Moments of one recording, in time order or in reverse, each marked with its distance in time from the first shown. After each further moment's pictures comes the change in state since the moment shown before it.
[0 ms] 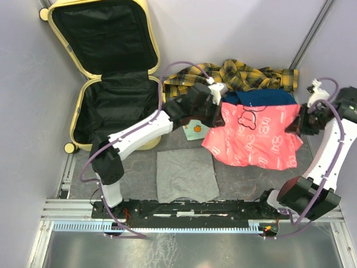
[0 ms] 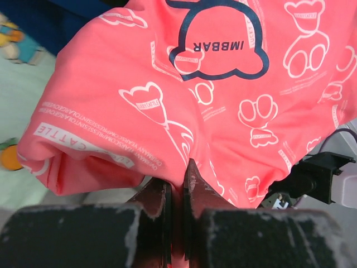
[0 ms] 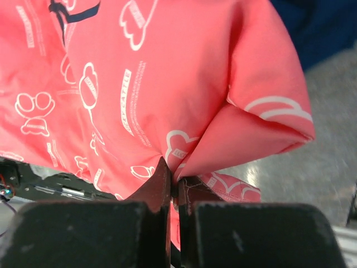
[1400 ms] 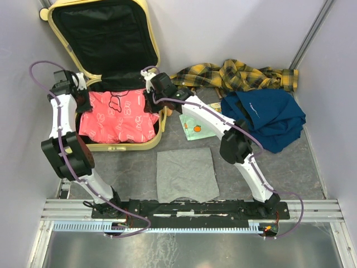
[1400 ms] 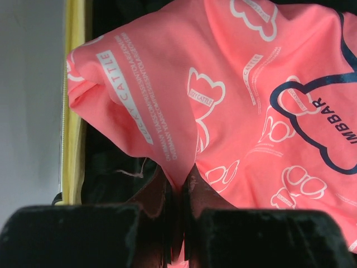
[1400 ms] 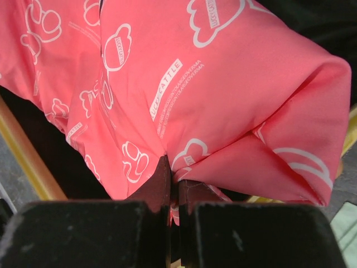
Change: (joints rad) left arm 1.271 -0.124 -0.072 -0.416 -0.133 0.520; right arm 1.458 1.048 0.810 0.857 0.402 0.666
